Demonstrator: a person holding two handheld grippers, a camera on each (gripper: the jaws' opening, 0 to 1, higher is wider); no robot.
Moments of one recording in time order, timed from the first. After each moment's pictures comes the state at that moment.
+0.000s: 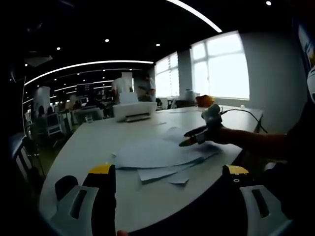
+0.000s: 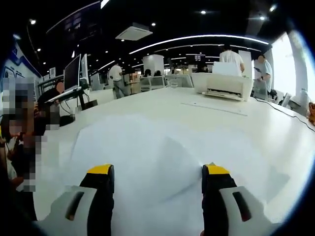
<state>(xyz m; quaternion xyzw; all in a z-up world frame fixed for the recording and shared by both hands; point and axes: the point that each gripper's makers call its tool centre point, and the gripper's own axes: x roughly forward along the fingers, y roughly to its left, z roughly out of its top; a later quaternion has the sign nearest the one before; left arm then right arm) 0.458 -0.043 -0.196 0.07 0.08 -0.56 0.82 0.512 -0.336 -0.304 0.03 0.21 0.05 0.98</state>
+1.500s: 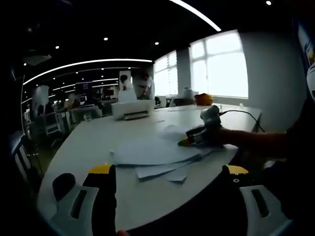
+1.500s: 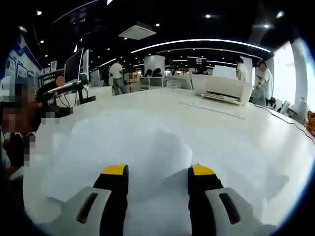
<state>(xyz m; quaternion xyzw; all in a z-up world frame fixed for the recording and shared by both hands) 0.456 -0.043 -0.204 0.07 0.08 -0.56 0.82 0.511 -0.339 -0.313 -0.01 0.20 0.05 0.98</state>
